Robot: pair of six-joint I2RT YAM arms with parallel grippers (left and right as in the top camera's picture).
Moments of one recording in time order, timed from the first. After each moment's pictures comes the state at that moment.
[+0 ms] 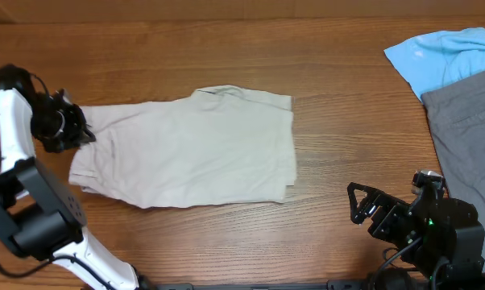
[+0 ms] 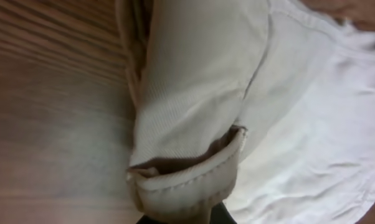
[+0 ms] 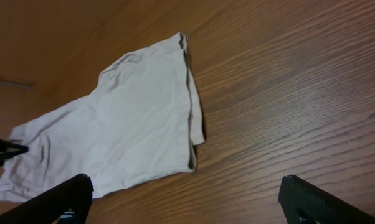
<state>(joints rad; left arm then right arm) 0.50 1.99 1.71 -1.30 0.29 0.02 0.14 0.49 0.88 -1.09 -0.18 0.62</state>
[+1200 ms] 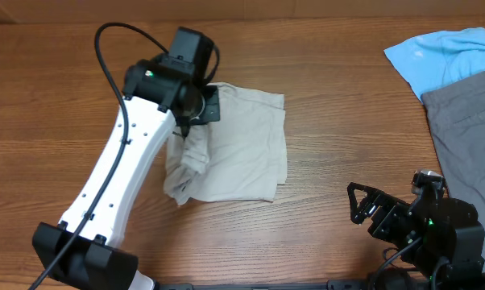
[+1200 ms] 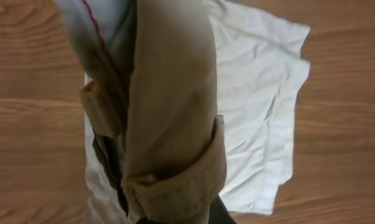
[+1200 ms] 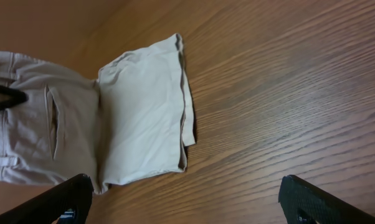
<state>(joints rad) -0.39 1.70 1.72 -1.20 -0.03 -0.45 0.14 0.49 0.88 -1.09 -0.18 0.62</state>
